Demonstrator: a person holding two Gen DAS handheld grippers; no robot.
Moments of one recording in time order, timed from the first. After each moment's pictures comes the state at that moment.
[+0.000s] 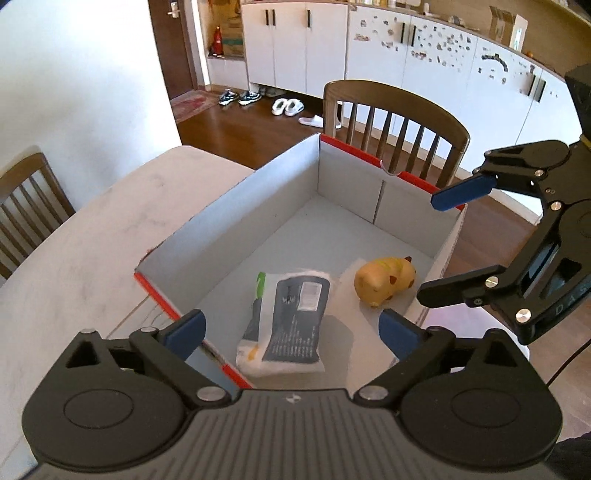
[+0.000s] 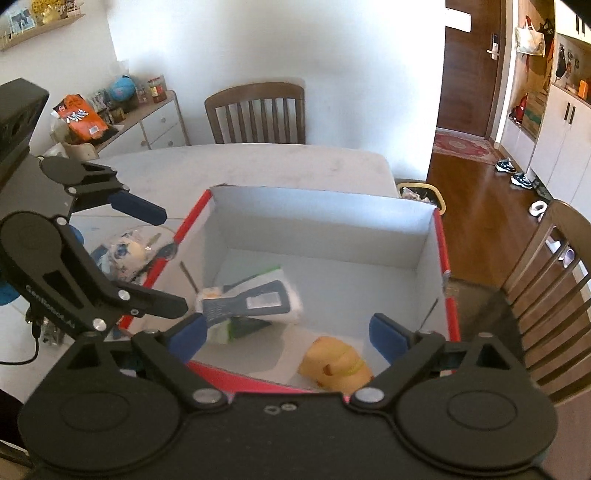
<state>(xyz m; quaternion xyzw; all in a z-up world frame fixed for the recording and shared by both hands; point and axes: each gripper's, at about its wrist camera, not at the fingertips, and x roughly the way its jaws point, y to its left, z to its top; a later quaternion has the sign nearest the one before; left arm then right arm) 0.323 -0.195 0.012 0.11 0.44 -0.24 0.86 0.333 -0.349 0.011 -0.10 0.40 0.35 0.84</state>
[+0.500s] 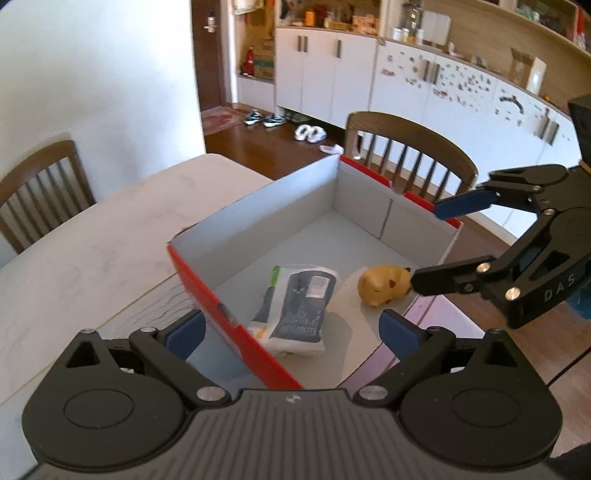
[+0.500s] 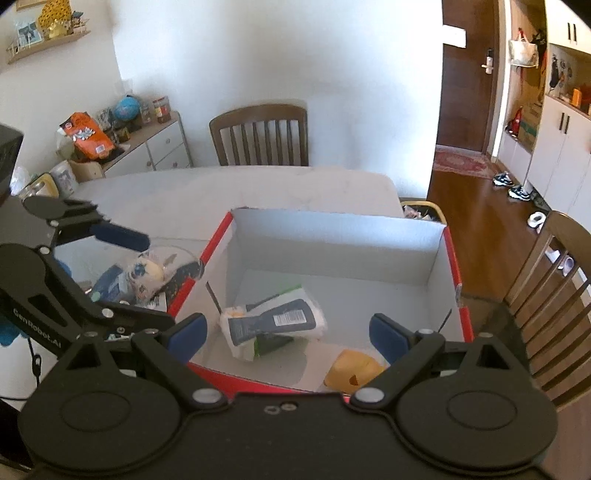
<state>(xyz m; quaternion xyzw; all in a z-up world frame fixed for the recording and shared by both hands) 0.286 -0.167 0.020 0.05 0.40 -0.20 0.89 0.310 -0.338 0.026 -0.08 0.37 0.34 0.86</state>
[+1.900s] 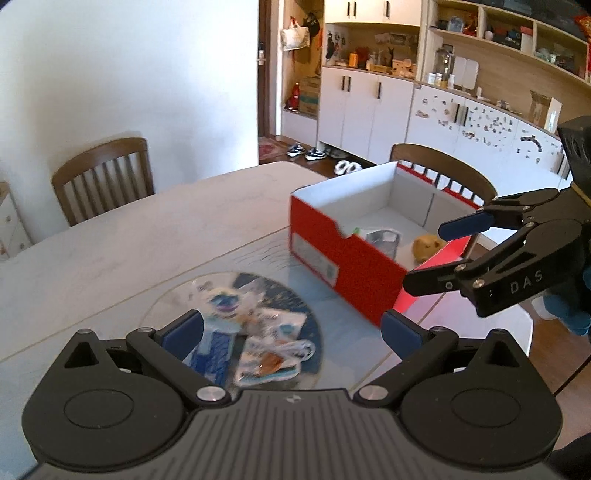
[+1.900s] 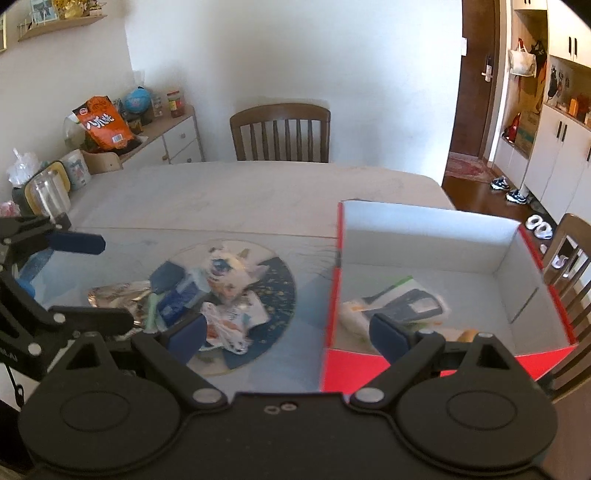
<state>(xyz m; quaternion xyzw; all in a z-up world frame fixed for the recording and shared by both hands) 0.164 -0.028 0.009 0.01 0.34 -0.14 0.93 0.207 -0.202 0.013 -0.09 0.36 0.32 0.87</state>
